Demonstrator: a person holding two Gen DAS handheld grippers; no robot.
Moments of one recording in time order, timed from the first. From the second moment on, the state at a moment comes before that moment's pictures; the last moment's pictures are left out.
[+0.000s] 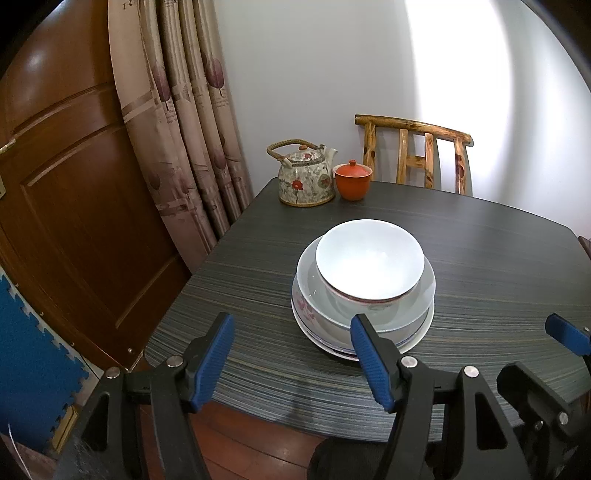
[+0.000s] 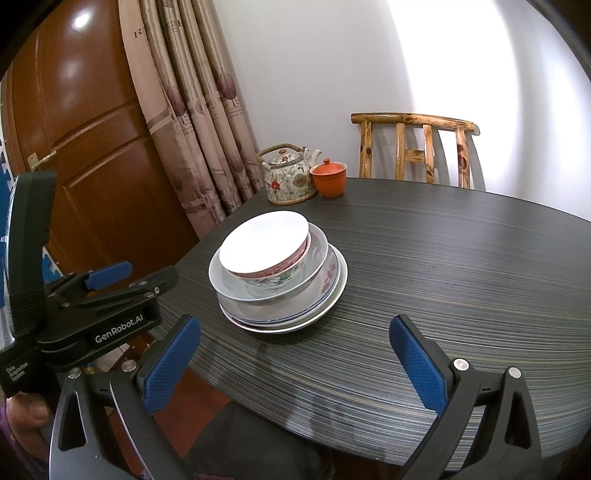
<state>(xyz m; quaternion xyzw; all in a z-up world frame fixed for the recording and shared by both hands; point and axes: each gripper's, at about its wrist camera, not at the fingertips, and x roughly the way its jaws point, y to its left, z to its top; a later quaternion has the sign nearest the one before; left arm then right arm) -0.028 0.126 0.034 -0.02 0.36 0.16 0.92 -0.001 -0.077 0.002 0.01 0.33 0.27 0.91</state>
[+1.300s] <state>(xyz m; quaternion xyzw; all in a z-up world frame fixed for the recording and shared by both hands) -0.024 0.132 0.029 -0.02 0.37 0.16 0.92 -0.003 -0.073 -0.002 0.01 0.33 0.27 0.90</state>
